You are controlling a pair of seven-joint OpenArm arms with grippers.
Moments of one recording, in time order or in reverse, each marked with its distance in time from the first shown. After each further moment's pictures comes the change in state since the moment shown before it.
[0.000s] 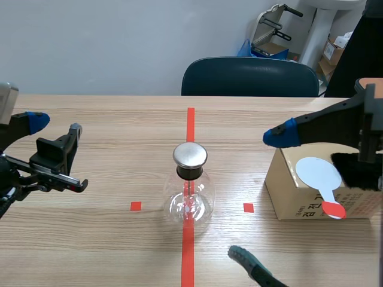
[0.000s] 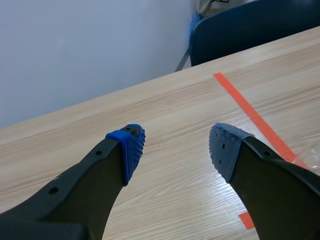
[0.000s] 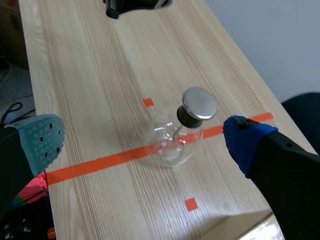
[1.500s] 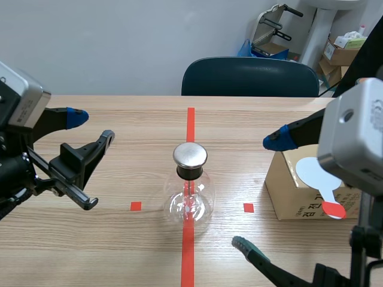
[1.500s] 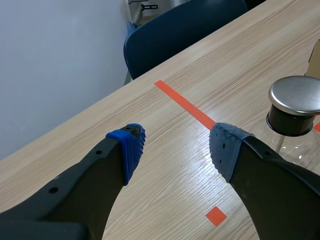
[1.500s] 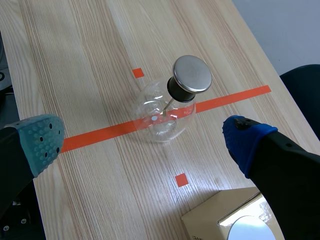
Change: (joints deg) left arm 1.5 13.6 -14.9 0.0 16.7 -33.3 4.8; right arm 5.8 0.6 -3.7 -1.0 1.9 -0.9 -11.3
